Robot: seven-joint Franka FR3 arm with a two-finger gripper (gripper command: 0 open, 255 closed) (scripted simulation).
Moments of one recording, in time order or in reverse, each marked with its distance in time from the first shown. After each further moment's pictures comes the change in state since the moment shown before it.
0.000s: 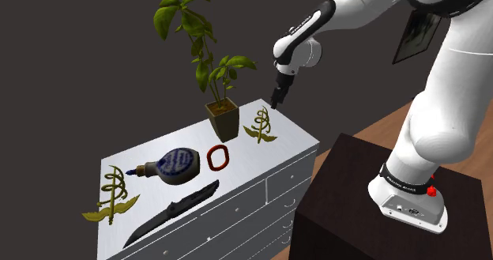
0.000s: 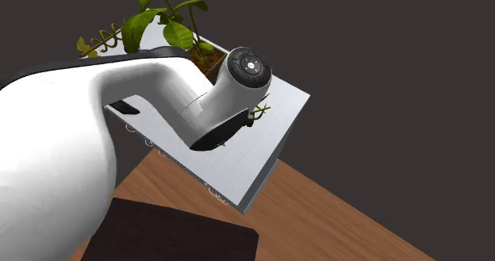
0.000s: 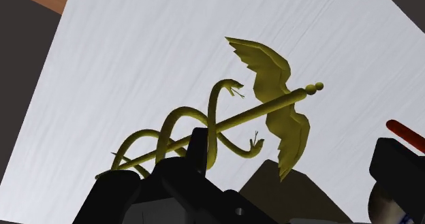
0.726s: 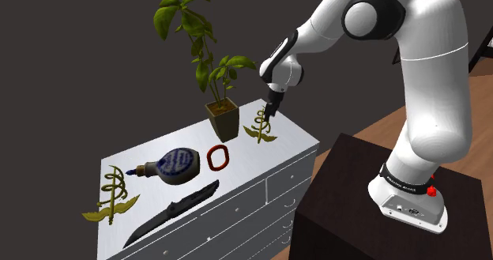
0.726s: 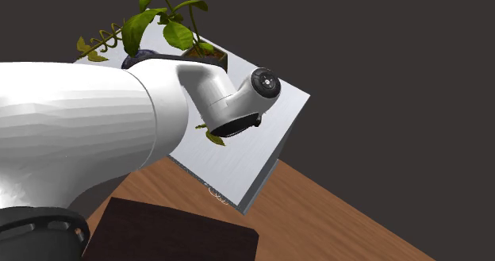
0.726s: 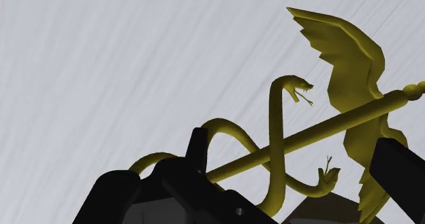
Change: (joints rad) arm -0.068 0.366 0.068 0.210 0.237 0.057 -0.216
